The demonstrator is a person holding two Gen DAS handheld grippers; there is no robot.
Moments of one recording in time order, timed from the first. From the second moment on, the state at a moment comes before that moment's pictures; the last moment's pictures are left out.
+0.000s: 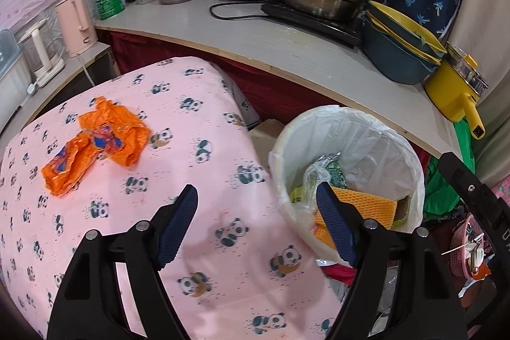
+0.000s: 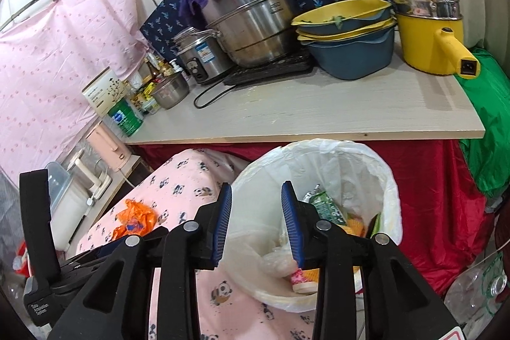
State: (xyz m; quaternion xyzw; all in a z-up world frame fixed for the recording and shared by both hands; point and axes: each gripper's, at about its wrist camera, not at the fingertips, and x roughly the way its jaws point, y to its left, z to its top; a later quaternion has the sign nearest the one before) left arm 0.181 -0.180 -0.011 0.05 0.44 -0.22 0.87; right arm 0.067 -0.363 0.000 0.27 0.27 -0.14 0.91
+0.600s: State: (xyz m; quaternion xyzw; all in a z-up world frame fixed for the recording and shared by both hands) left arm 0.211 -0.041 -0.011 0.00 0.44 -0.11 0.89; right arm 0.126 -0.252 0.007 0.23 0.30 -0.05 0.92
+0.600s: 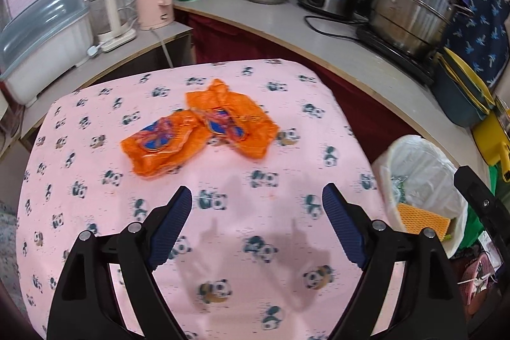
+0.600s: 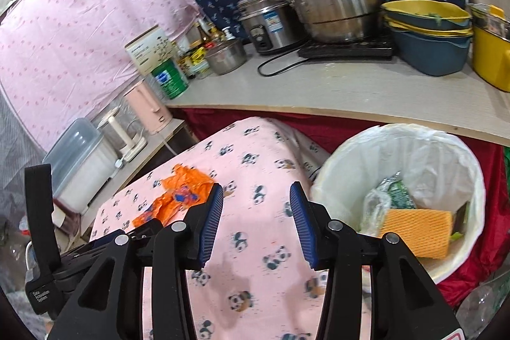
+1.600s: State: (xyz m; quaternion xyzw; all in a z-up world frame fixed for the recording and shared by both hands) left arm 0.302 0.091 -0.071 -0.07 0.48 -0.01 0.87; right arm 0.271 -0.133 -0.066 0.16 0.40 0.03 0.90
